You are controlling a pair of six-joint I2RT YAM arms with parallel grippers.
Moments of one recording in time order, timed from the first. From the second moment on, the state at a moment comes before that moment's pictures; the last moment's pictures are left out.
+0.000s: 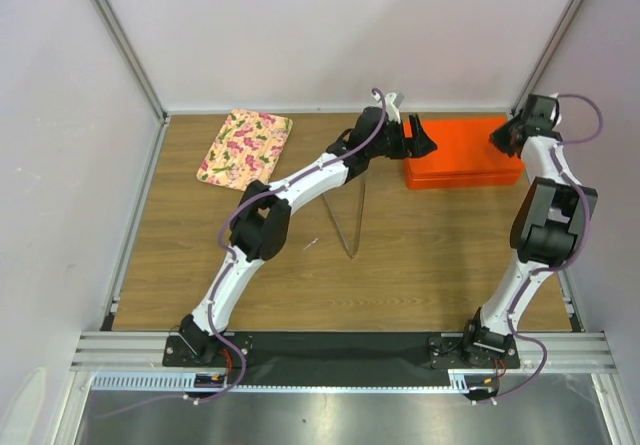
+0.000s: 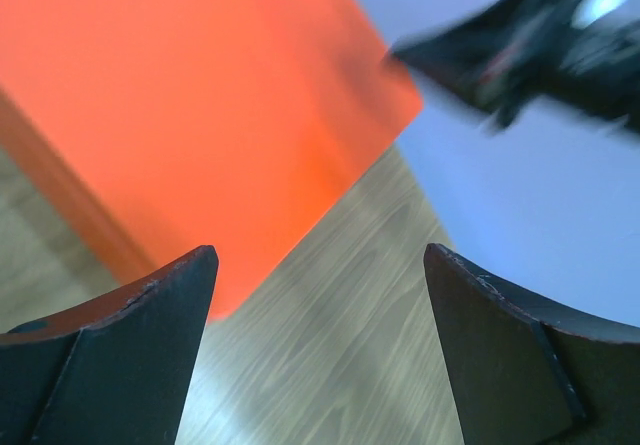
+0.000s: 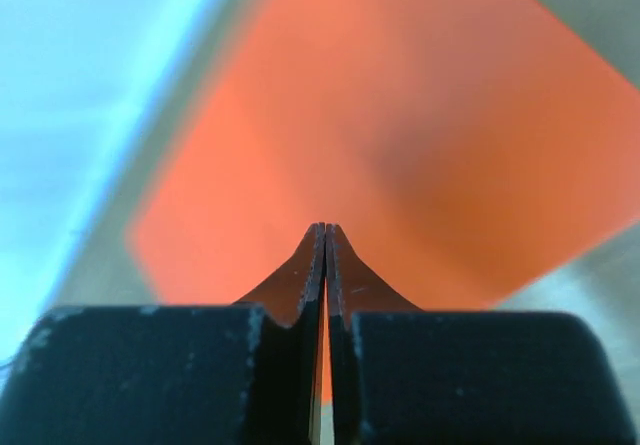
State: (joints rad) left arm -0.74 2.44 2.14 0.02 0.25 -0.68; right arm -0.28 1.94 1.59 -0.30 -0.08 0.69
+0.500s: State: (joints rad) left arm -0.74 2.51 2.15 0.05 0.28 -0.70; right arm -0.36 1.94 1.44 -0.29 -0.11 0.70
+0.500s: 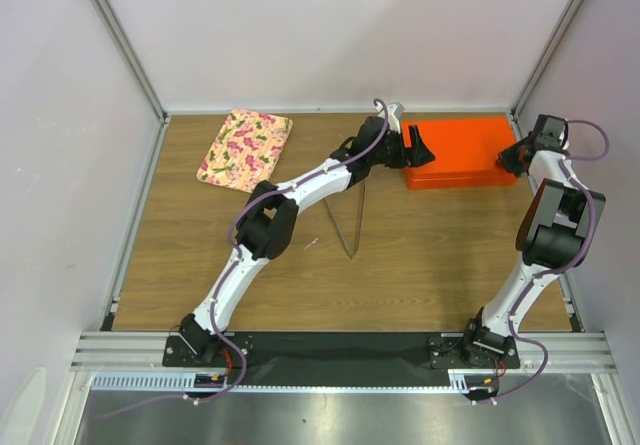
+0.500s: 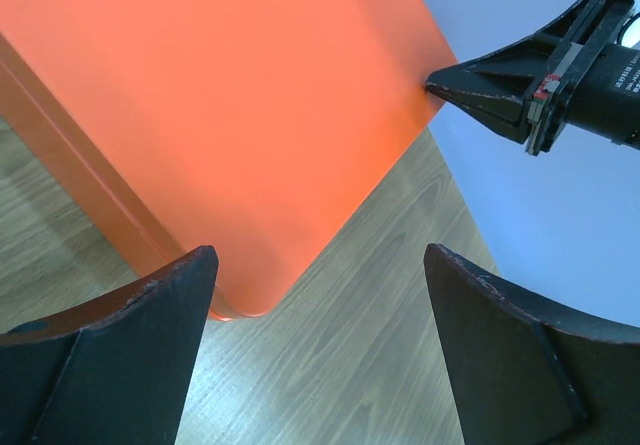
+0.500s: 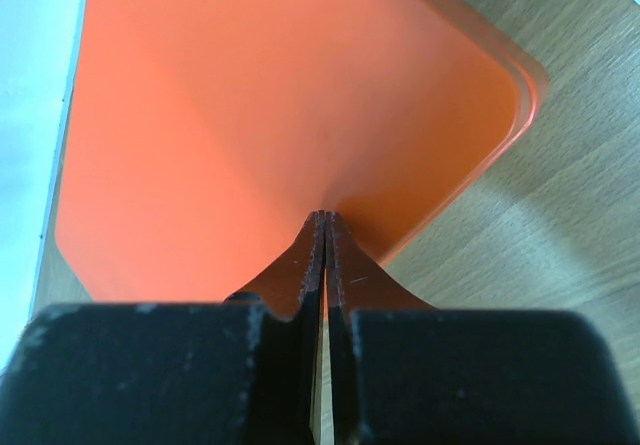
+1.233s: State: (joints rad) left arm -0.74 2.51 2.13 0.06 0.29 -0.70; right arm -0.28 1.94 1.41 -0.31 -0.22 0.73
